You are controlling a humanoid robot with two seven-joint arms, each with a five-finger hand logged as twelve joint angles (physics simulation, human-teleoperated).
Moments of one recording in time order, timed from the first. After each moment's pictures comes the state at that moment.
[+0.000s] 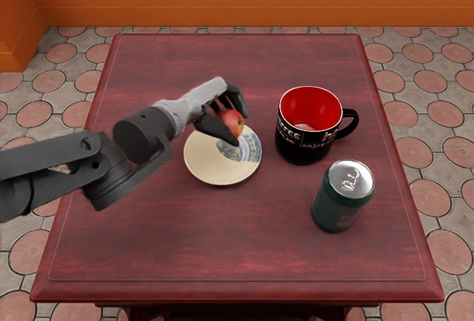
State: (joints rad) left arm -0.99 0.42 -0.34 -1.69 1.07 0.32 0.61; right arm 0.00 0.00 -0.06 0.17 -0.04 0.08 -0.29
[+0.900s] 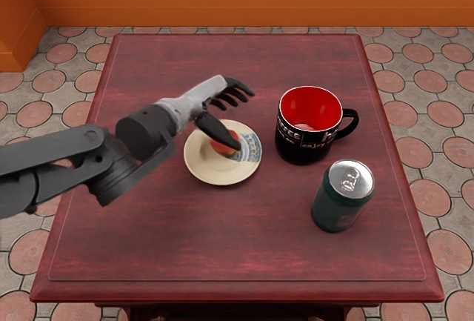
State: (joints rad) left arm -0.99 0.40 -0.36 -1.68 1.01 0.33 0.61; right arm 0.00 0.00 -0.06 0.17 -0.04 0.08 -0.26
